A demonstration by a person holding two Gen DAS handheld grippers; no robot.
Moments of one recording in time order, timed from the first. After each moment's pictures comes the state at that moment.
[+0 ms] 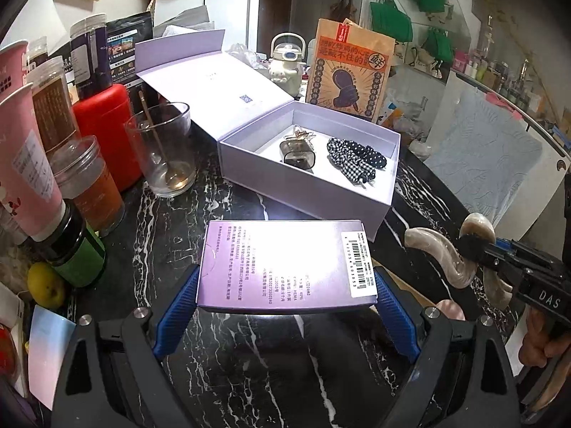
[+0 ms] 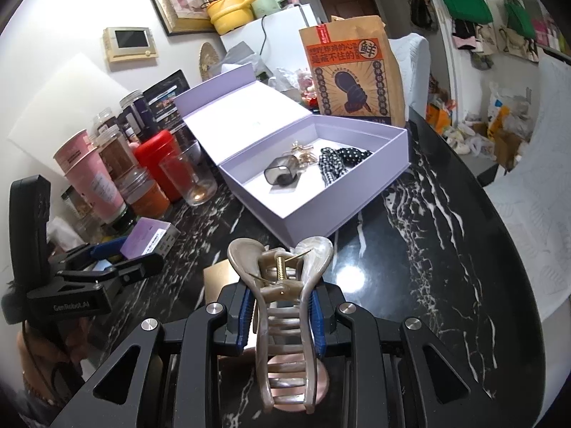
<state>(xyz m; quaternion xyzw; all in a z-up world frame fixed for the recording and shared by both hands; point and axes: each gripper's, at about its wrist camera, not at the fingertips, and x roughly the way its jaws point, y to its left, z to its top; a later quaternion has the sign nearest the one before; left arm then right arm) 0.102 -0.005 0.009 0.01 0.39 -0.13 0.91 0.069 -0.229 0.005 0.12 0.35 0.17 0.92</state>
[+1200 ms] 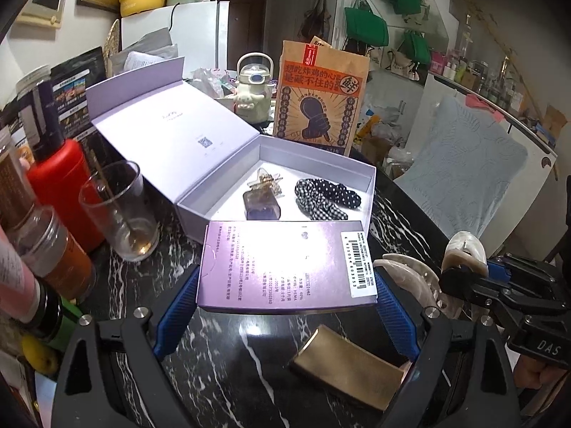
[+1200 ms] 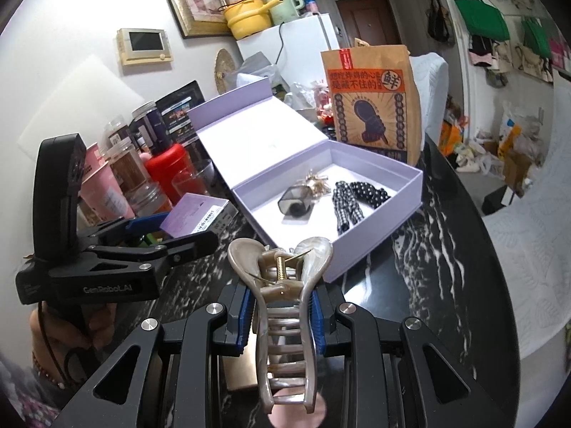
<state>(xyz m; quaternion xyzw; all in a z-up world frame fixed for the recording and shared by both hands) 0.154 -0.043 0.044 0.03 0.37 -0.18 0.91 0.093 -0.227 0.044 0.09 0.34 0.19 0.92</state>
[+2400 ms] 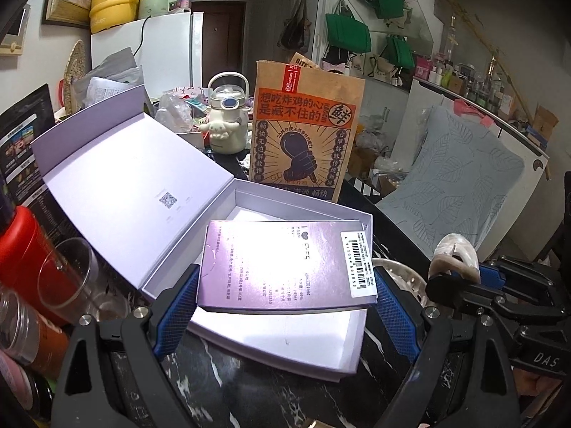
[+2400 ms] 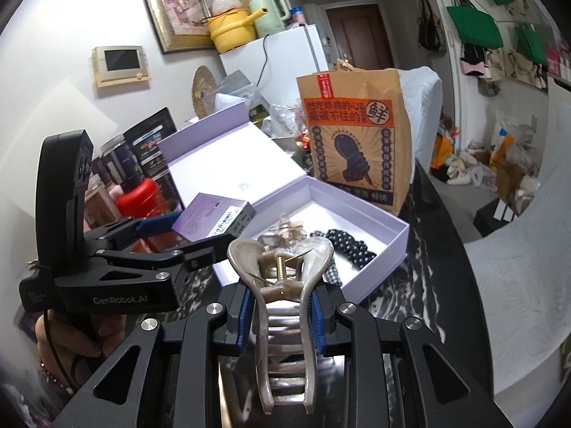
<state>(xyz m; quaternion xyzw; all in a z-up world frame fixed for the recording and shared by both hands) 0.233 -0.080 0.059 0.03 0.35 -0.22 0.91 0.164 -0.247 0.064 0.10 0.32 0.16 0.93</state>
